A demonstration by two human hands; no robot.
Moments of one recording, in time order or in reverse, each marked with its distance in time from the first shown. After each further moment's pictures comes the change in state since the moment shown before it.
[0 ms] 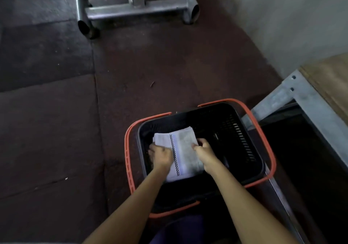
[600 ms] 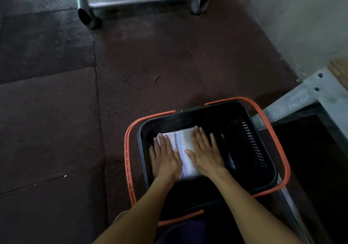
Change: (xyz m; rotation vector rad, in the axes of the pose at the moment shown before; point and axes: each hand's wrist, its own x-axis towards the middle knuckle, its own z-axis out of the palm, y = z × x) left_hand 0.016 -0.031 0.015 0.819 0.098 0.513; right_hand 0.033 0.030 0.006 -1.346 0.191 -0.747
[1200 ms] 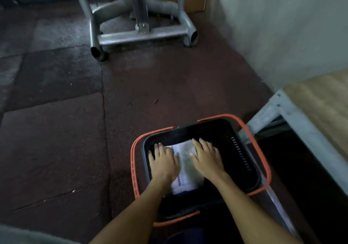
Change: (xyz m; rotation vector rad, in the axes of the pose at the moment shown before) left_hand -0.017 0.023 -0.077 0.121 0.009 0.083; right_hand -0.018 -0.002 -0.085 0.134 0.073 0.117
